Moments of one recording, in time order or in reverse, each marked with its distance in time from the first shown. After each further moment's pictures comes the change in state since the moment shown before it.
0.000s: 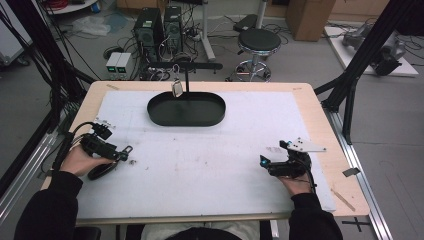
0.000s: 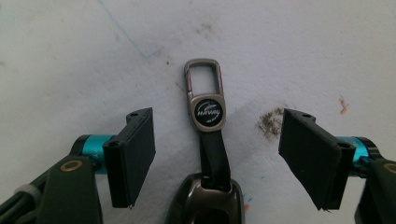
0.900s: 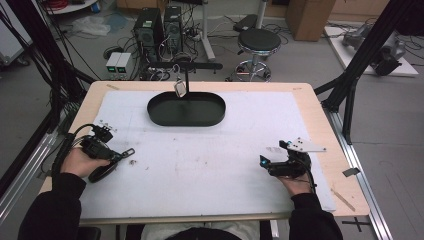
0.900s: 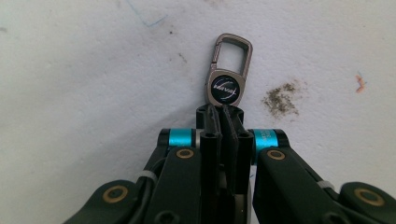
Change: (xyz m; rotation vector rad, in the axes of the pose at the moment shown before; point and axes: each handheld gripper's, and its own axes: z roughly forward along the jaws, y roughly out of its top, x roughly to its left) left arm -0.008 -0.002 -0.002 0.058 0.060 0.009; right arm 0.000 0.000 0.000 -0.002 0.006 -0.006
